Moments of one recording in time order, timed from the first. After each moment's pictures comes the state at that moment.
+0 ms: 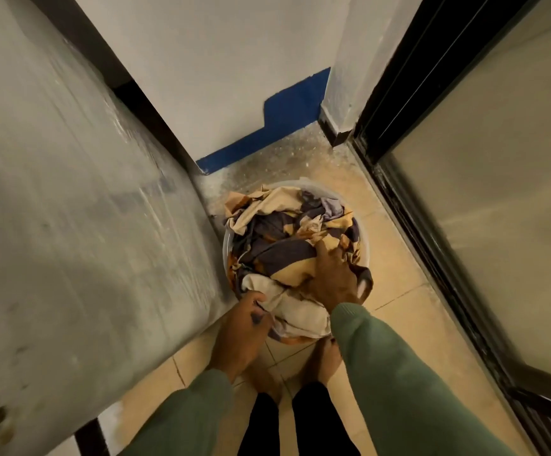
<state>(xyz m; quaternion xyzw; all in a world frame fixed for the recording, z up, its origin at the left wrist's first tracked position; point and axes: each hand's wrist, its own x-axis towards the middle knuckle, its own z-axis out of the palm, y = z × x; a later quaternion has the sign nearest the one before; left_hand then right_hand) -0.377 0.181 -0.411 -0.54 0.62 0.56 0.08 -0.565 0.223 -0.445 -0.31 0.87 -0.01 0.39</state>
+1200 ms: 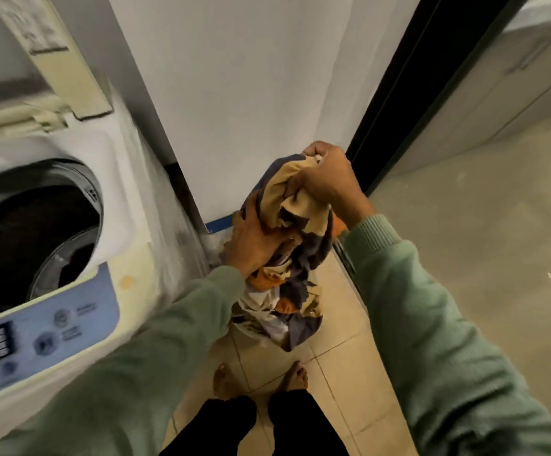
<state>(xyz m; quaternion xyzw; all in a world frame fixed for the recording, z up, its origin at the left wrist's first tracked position) -0.473 0.119 -0.121 -0.47 0.71 0.50 -0.12 -0.625 0.146 -0.030 -0.32 0.82 -0.38 0.27</state>
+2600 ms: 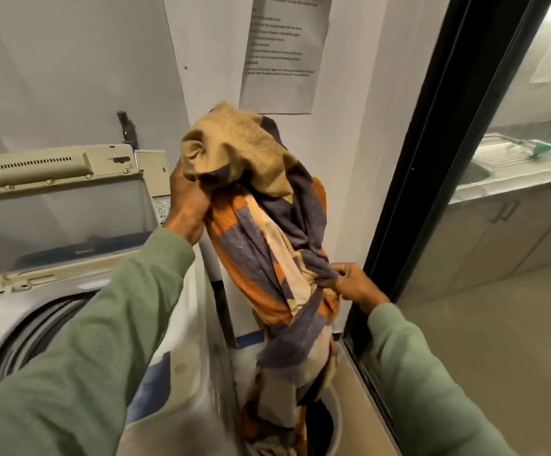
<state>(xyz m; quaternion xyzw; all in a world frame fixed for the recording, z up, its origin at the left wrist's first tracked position) -0.428 0.052 0.217 -0.34 0.56 0.50 -0.56 -0.668 0.181 0.048 -0.41 0.72 -0.43 0.37</state>
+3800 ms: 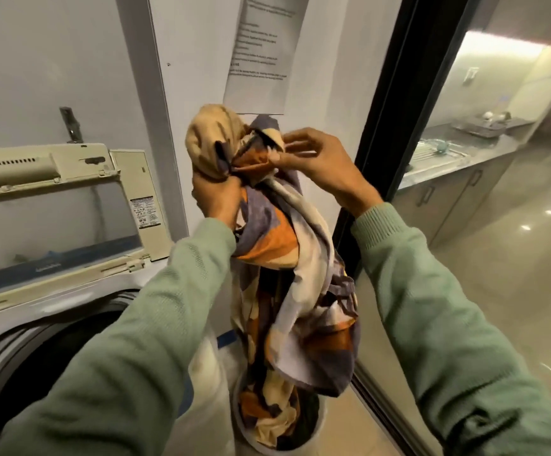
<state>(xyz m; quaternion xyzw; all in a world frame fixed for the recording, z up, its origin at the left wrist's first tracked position) -0.420 0.050 0.210 -0.44 0.47 0.54 -0.54 -0.539 0.157 0.268 -0.49 0.67 -0.54 0.16</state>
